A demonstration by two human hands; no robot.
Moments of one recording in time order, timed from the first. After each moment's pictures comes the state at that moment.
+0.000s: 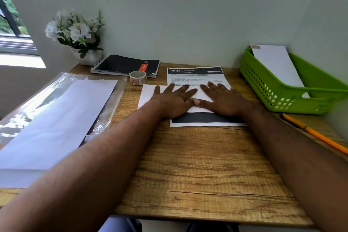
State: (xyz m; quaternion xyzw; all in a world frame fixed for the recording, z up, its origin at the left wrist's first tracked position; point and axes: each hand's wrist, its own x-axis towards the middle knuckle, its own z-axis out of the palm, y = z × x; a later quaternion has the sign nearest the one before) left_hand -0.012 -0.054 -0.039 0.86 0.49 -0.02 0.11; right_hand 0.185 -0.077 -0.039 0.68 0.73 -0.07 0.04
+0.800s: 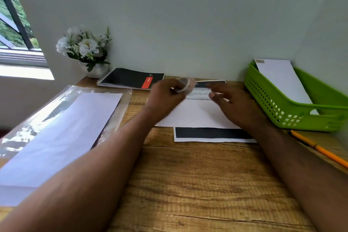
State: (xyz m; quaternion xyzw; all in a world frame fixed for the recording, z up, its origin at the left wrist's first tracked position) left_hand -0.034 -0.059 -0.017 0.75 0.44 0.45 0.22; right_hand 0.181 -0.087 -0.024 0.53 0.73 -0.10 -0.42
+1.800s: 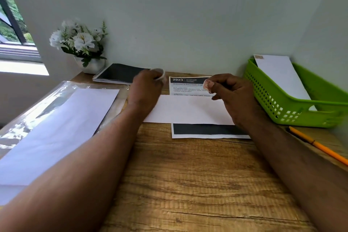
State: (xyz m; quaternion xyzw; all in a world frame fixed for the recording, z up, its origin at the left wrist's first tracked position) left_hand -0.059 -0.039 -0.021 0.70 0.52 0.47 0.11; right_hand 0.160 -0.093 -0.015 0.42 0.61 -0.26 -0.61
